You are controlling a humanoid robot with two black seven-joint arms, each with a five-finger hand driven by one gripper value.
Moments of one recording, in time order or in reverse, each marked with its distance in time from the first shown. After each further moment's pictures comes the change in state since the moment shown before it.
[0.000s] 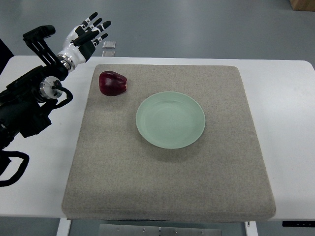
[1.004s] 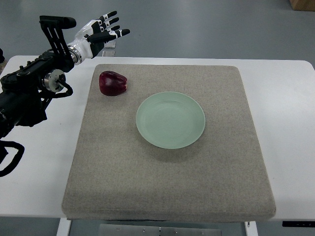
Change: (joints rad) left arm -0.098 0.006 0.207 -0.006 0.253 0.001 0.004; right arm 0.000 0.000 0.000 0.000 0.000 0.000 0.000
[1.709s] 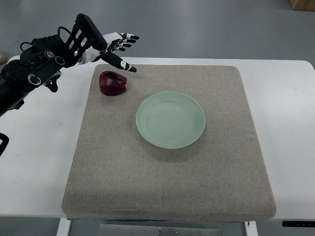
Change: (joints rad) left arm -0.045 0.096 0.078 -0.179 0.741 -0.010 -0.002; right arm 0.000 0.000 0.000 0.000 0.000 0.000 0.000
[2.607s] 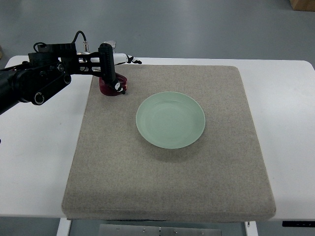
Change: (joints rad) left arm -0.003 0.048 0.071 -0.113 0.448 0.063 -0.021; right arm 0.000 0.000 0.000 0.000 0.000 0.000 0.000
